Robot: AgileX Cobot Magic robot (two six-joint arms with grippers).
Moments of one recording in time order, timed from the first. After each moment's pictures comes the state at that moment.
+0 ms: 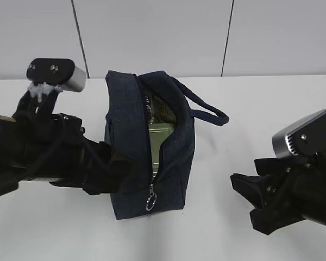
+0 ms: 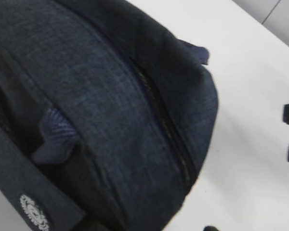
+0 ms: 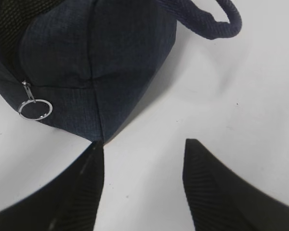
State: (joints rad) left arm -0.68 1.33 -0.68 -0.89 0.22 0.69; right arm 0.51 1.21 -0.34 -0.05 -0.24 0.02
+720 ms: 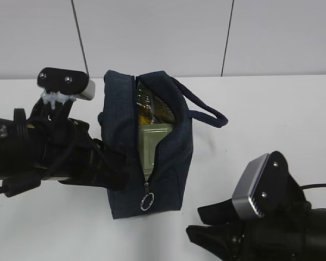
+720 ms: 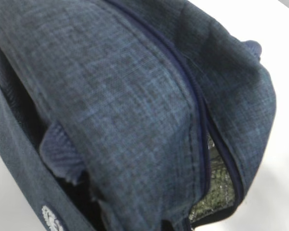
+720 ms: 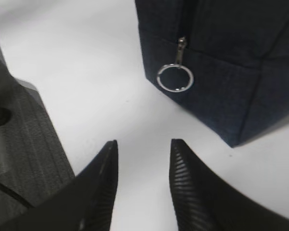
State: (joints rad) left arm -0.69 1.41 -0.68 -0.86 0.11 0.69; right arm 0.51 1.48 -0.31 -0.70 -0.65 0.41
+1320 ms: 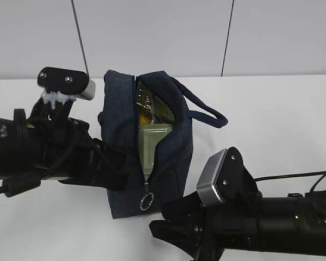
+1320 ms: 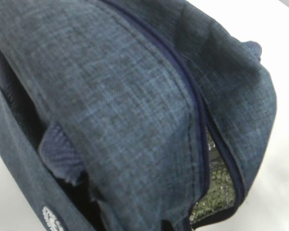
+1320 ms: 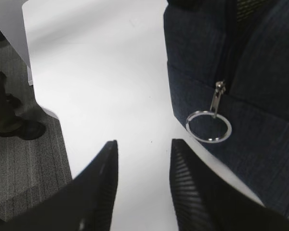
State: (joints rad) left arm -0.69 1.41 -0.68 -0.85 0.11 0.69; right arm 0.51 1.75 -0.45 -0.77 -0.89 0.42
